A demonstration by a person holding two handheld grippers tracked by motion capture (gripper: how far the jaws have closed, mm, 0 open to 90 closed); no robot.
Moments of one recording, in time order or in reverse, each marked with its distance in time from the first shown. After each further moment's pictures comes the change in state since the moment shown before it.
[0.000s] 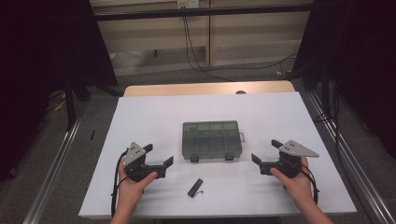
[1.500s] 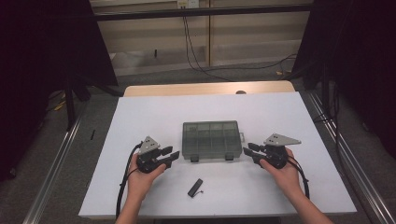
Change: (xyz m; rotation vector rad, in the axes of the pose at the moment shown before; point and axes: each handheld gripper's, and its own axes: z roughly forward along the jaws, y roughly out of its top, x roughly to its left) left arm -0.009 0.015 0.029 0.171 -0.065 0.008; right arm 0.009 0.014 0.033 0.152 0.129 0.007
